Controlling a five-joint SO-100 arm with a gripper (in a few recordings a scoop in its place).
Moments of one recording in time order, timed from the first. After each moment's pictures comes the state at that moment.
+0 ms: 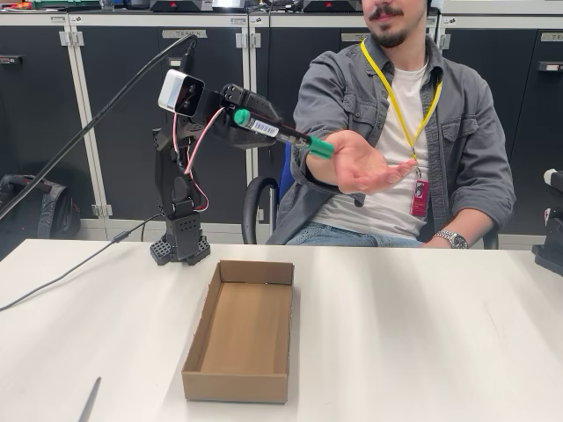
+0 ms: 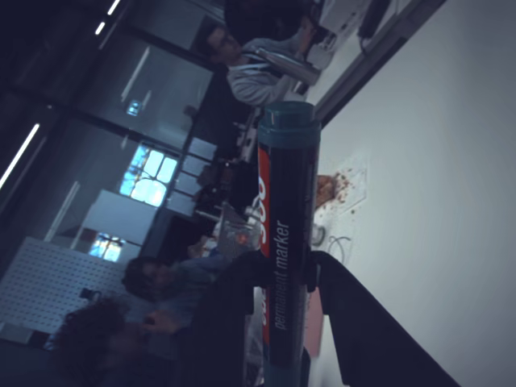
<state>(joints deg) -39.9 102.8 65.0 30.4 -25.7</state>
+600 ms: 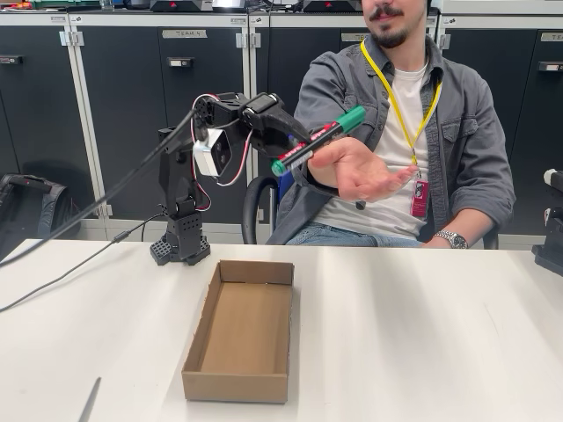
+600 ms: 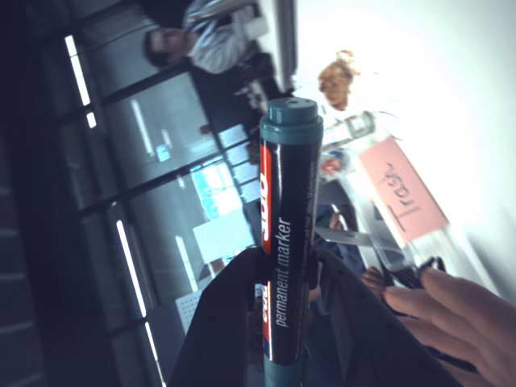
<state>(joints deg) -45.2 94.1 55.7 46.3 18.8</state>
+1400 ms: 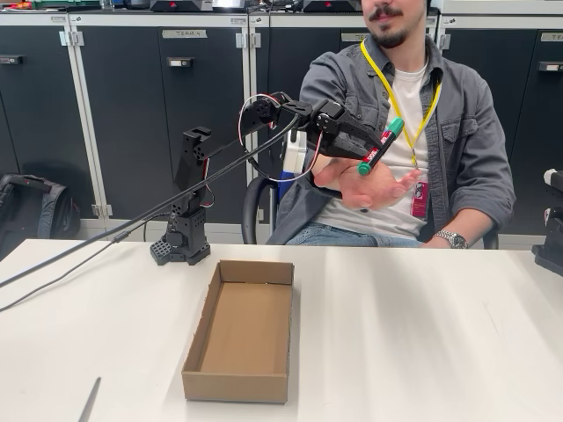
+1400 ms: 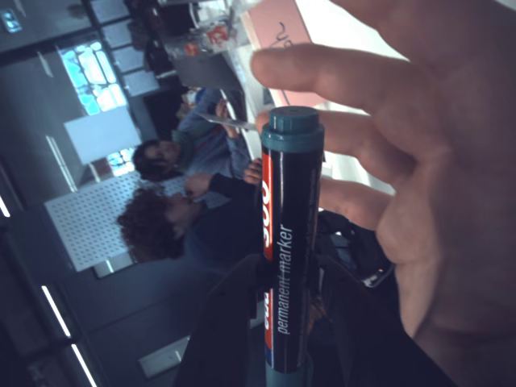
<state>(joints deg) -69.8 80.6 41.7 55.9 10.5</state>
